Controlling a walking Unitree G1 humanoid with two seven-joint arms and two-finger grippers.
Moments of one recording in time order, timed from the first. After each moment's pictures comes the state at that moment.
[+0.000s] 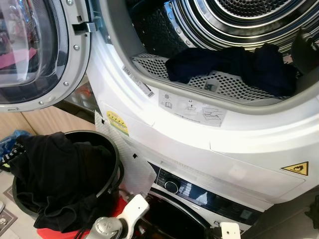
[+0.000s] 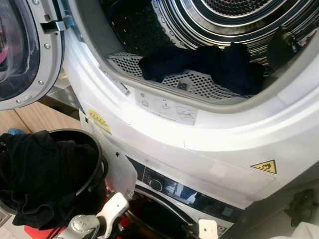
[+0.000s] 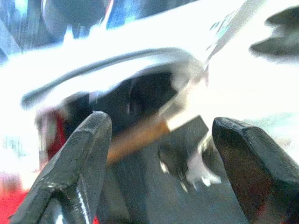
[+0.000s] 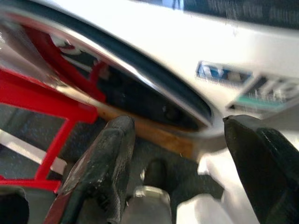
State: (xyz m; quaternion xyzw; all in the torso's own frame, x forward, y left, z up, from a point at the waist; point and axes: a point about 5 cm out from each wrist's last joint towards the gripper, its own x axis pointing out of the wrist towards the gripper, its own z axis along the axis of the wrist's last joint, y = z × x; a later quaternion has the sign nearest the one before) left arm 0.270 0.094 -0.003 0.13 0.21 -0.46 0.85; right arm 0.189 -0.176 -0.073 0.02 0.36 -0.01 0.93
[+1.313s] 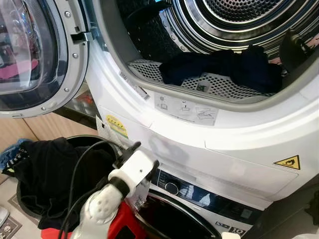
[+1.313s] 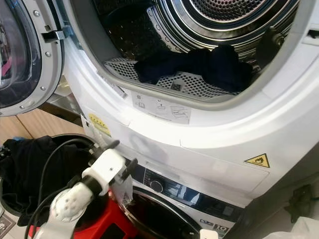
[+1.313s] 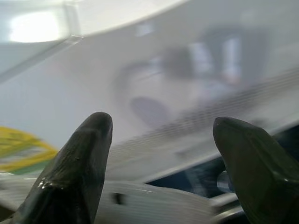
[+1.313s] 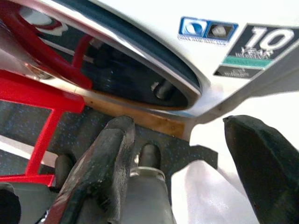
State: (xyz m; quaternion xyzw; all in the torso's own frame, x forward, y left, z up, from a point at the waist) left arm 0.247 0.109 0.150 0.21 -0.07 -0.26 0.94; right arm 0.174 -0.176 -0.085 0.01 0.40 -0.07 0.91
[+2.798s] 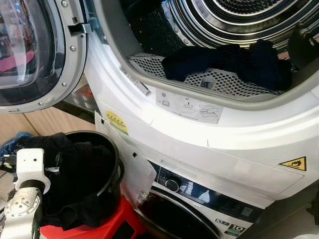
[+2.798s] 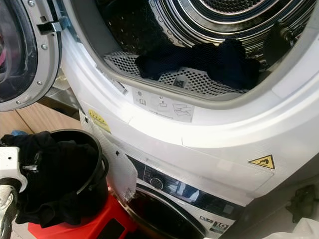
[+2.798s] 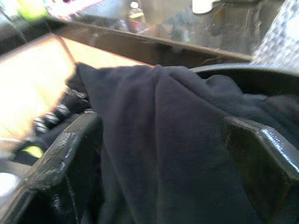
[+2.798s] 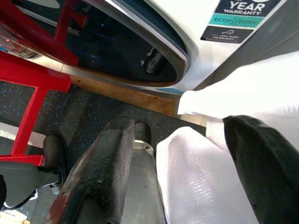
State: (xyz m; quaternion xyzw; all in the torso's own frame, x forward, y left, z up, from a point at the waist) left arm 0.274 0.307 0.116 0.04 0.03 0.15 0.99; right arm 0.160 -0.181 -0.091 0.01 0.43 -0.08 0.90
